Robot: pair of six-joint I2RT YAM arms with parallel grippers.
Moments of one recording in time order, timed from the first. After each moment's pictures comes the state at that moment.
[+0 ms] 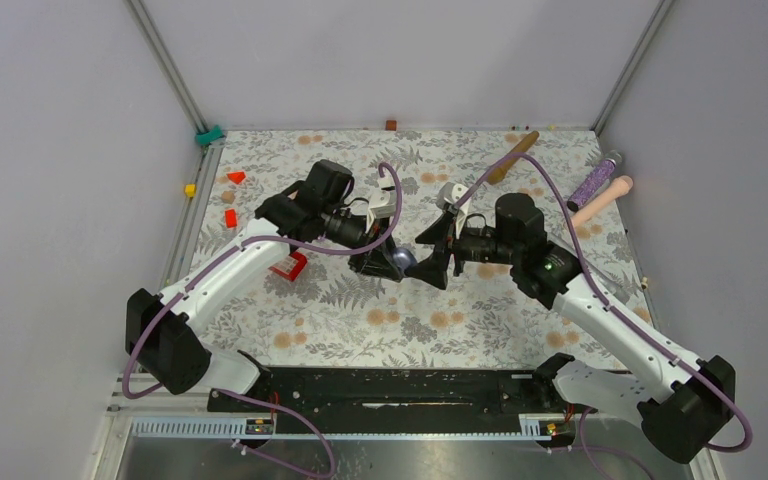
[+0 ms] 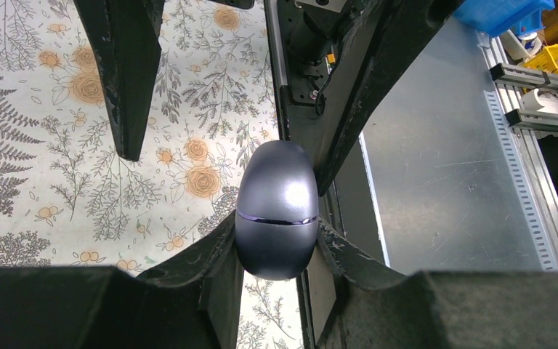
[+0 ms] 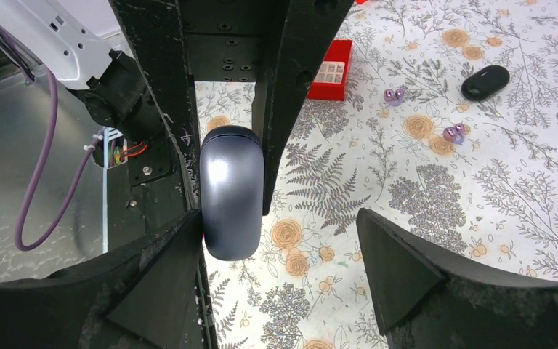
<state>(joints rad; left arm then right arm) -0.62 1.40 1.26 -0.66 1.10 0.36 0.62 1.05 0.88 -0.13 -0.69 -0.01</state>
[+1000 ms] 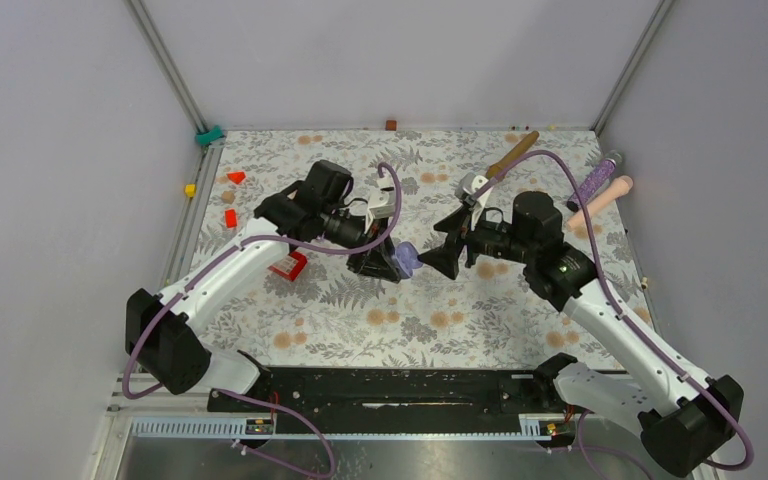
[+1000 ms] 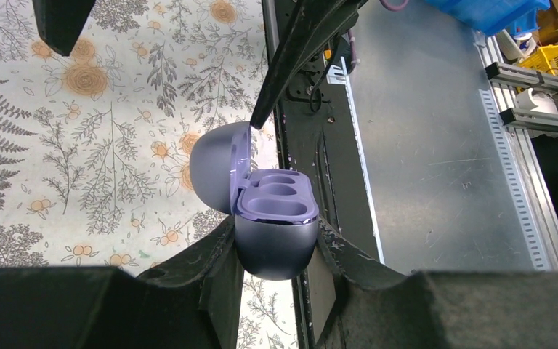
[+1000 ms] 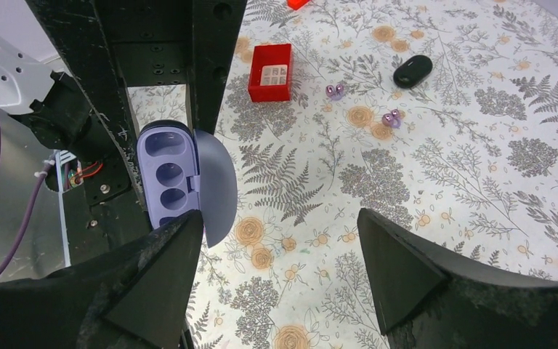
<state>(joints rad) -0.61 1.40 1.26 -0.68 1.10 0.36 0.54 0.99 0.88 -0.17 -0.61 -0.02</state>
